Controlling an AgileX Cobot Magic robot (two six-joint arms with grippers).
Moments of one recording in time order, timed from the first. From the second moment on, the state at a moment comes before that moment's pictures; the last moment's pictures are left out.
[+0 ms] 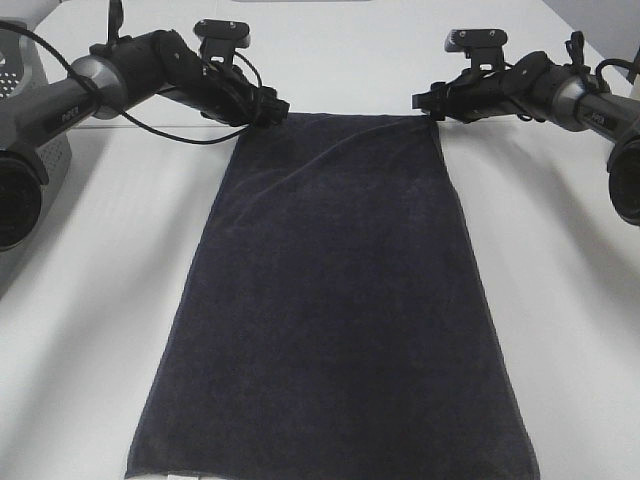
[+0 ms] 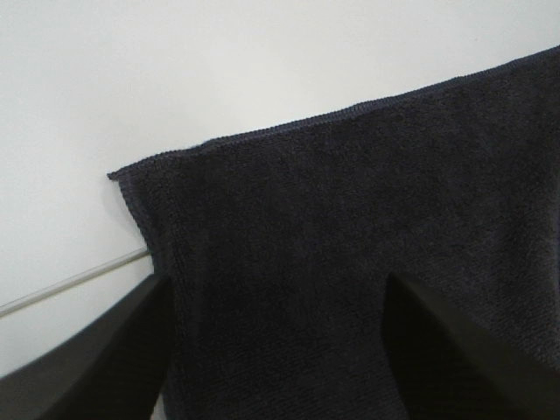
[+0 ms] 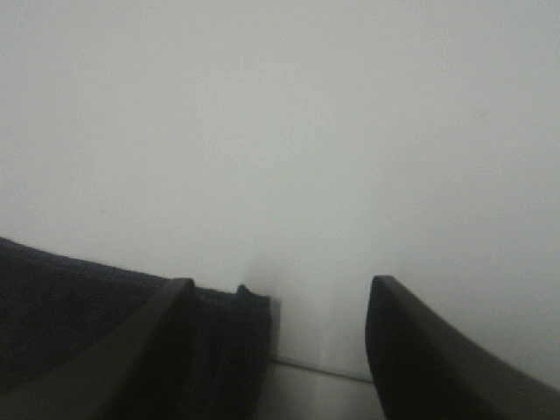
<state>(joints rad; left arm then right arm) -0.27 2.80 -2.55 -0.37 0.52 0.32 0.05 2.85 -2.46 0.60 0.26 -0.64</state>
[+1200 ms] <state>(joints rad) -0.27 2.80 -2.55 -0.37 0.52 0.32 0.00 2.88 -2.46 0.72 0.27 -0.68</state>
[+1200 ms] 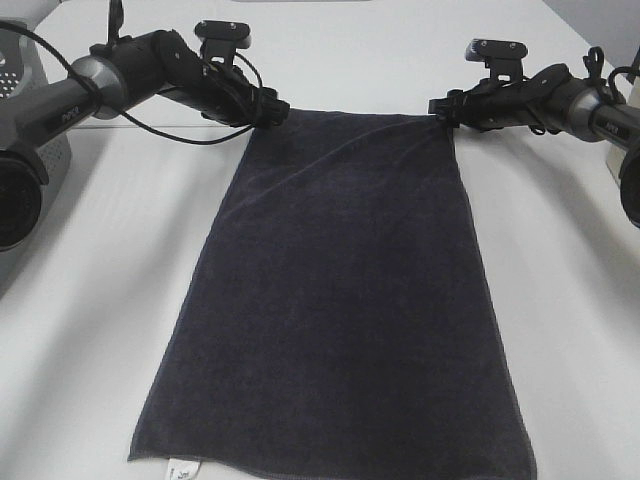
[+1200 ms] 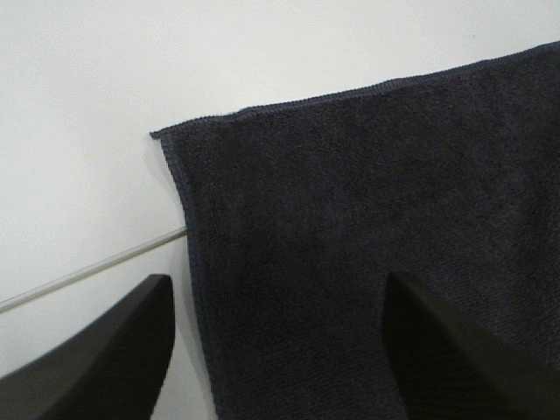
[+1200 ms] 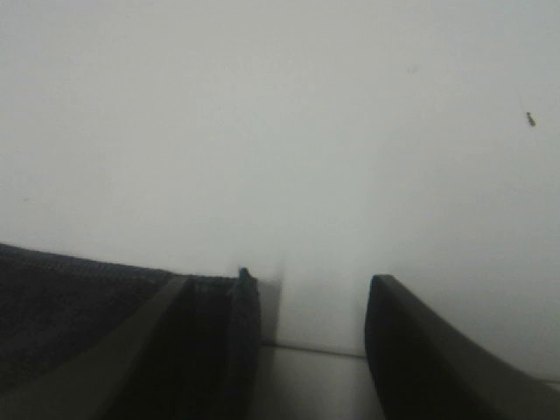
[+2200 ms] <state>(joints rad) -0.27 2.80 -2.55 -0.38 0.52 0.32 -0.05 2.87 -2.46 0.73 0.27 -0.69</state>
